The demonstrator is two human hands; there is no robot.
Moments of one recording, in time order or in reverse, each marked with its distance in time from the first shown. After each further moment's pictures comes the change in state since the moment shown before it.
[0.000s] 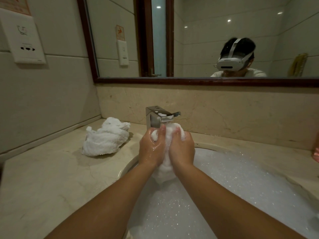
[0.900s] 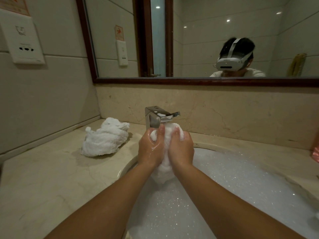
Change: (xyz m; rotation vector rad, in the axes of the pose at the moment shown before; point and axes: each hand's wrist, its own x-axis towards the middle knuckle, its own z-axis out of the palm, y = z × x) left_hand -0.002 0.001 0.000 -0.017 -0.001 -0.003; right_hand 0.002 0.002 0.000 -0.019 -0.007 -0.013
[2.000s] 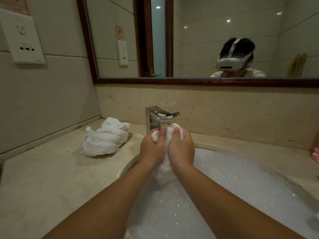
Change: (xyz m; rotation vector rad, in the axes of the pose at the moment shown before) left_hand 0.005 -0.009 0.002 0.009 -0.074 0.010; right_hand -0.004 0.000 0.003 -0.016 0.035 -0.050
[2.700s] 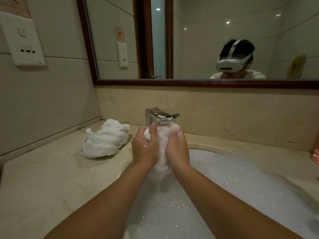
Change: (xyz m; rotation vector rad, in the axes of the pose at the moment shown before) left_hand 0.003 0.002 -0.008 -0.008 0.268 0.118; right_hand -0.002 -0.003 0.003 0.112 -0.185 0.050
